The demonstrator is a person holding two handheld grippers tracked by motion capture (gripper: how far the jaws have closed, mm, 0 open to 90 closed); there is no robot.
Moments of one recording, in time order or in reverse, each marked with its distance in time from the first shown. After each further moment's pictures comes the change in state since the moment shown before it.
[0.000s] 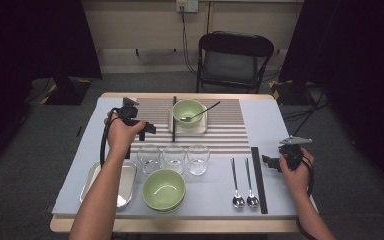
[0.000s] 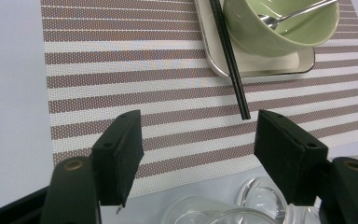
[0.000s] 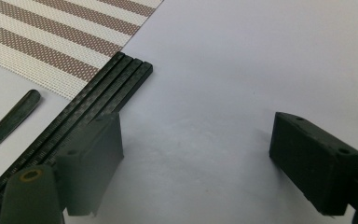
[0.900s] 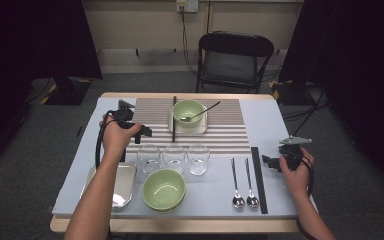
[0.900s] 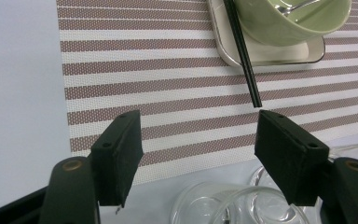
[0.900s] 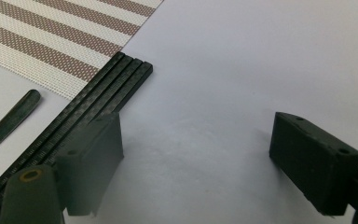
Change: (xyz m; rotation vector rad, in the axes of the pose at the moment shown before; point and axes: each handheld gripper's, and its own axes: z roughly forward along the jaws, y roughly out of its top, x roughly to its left) left arm 0.010 -0.009 -0.007 0.010 0.002 0.002; right arm 0.000 0.000 0.000 0.000 -0.001 0.000
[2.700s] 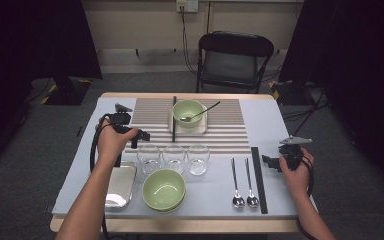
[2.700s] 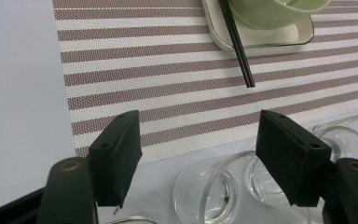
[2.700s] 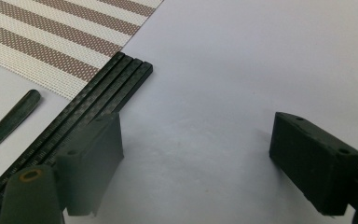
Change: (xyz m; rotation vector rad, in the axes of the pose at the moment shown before) left arm 0.000 -0.013 -0.011 0.006 -0.029 0.046; right arm 0.000 0.000 0.000 0.001 0.001 0.002
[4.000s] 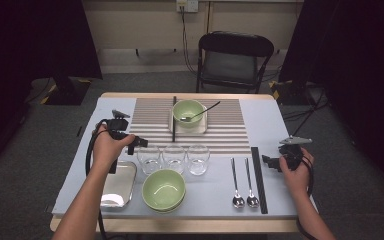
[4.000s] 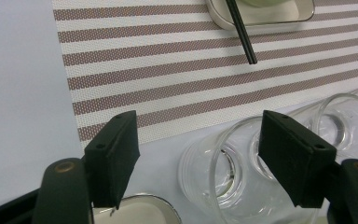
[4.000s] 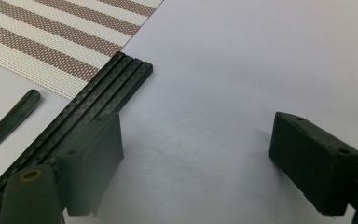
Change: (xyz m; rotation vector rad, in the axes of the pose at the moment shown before) left arm 0.007 -0.017 -0.003 0.016 -0.015 0.018; right arm 0.000 0.000 0.000 0.000 0.000 0.000
